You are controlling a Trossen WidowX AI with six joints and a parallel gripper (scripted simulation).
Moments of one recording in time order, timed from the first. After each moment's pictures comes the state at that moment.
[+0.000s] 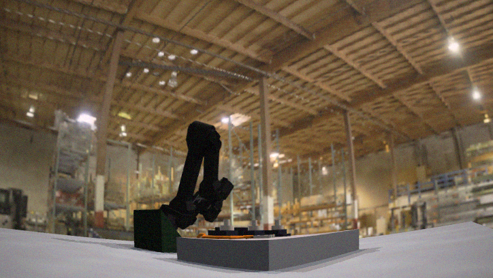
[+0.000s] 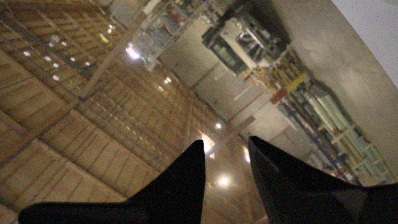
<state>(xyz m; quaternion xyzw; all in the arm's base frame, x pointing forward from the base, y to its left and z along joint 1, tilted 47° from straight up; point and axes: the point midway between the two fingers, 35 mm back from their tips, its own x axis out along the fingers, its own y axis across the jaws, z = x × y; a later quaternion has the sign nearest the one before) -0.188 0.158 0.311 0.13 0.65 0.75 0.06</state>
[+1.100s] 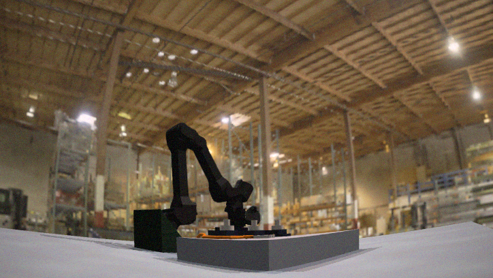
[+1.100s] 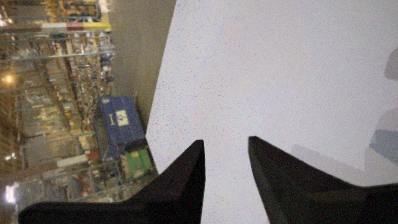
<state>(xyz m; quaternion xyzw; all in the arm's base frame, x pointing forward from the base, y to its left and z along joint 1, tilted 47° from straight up) -0.013 0.271 0.323 0.32 0.35 0.74 0.48</state>
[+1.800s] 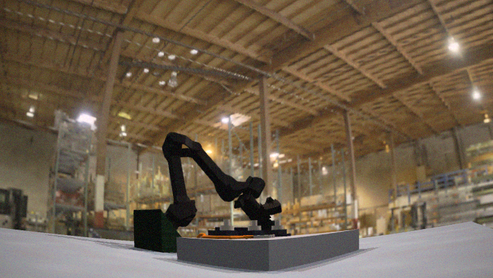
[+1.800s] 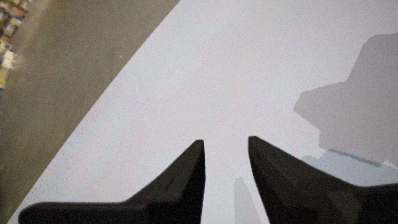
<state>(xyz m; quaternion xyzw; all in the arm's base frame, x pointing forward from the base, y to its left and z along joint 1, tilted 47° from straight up) 0.132 0.255 0.327 0.30 0.16 0.59 0.73</state>
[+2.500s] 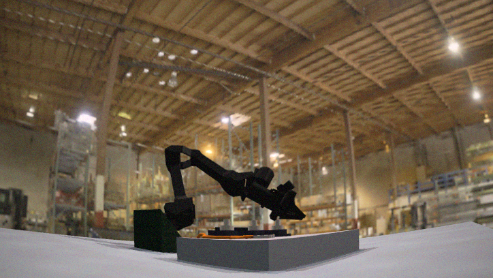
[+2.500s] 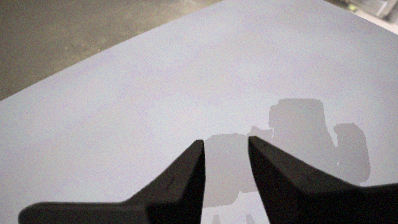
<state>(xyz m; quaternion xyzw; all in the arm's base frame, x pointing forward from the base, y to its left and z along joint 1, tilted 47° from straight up) 0.253 0.163 0.328 0.19 0.02 0.34 0.92</state>
